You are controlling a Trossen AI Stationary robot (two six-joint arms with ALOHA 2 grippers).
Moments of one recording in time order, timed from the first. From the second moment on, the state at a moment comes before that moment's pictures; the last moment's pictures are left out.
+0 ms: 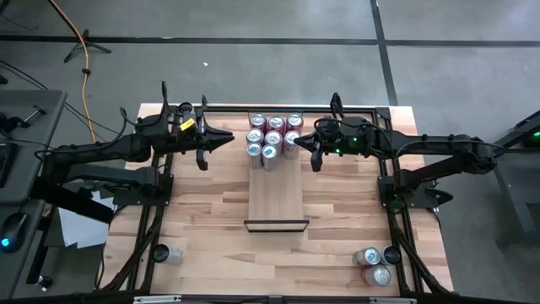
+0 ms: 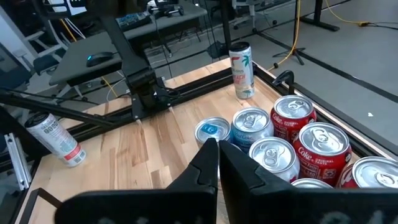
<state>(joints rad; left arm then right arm) 0.18 0.80 0.75 0.07 -0.01 -0.19 -0.13 1.17 0.97 -0.09 0.09 0.26</state>
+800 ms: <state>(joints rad) 0.18 0.86 0.75 0.07 -0.01 -0.20 -0.13 1.17 0.97 -0.09 0.10 0.26</state>
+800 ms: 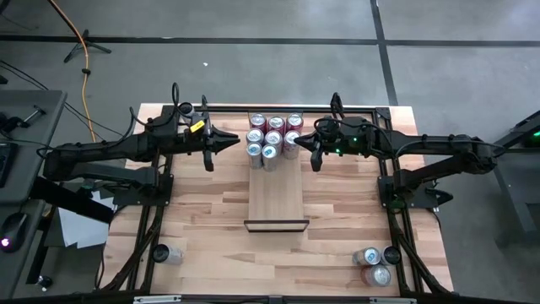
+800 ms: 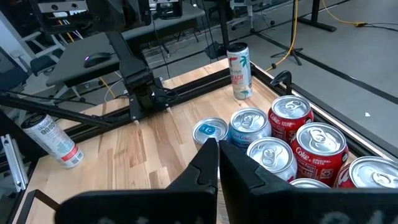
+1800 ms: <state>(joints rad) 0.18 0.86 0.75 0.05 -0.15 -0.18 -0.13 1.17 0.97 -0.09 0.11 0.20</state>
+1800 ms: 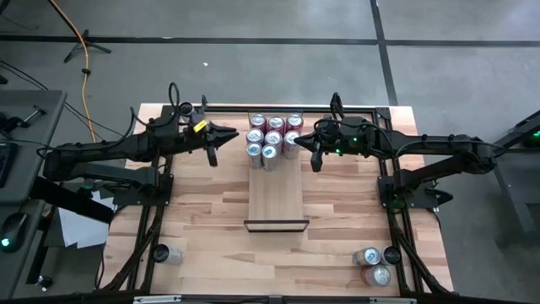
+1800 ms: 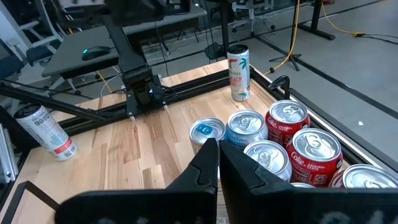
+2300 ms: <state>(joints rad) 0.46 0.85 0.75 -0.35 -0.34 -0.39 -0.13 1.17 0.97 -0.09 0.11 0.20</state>
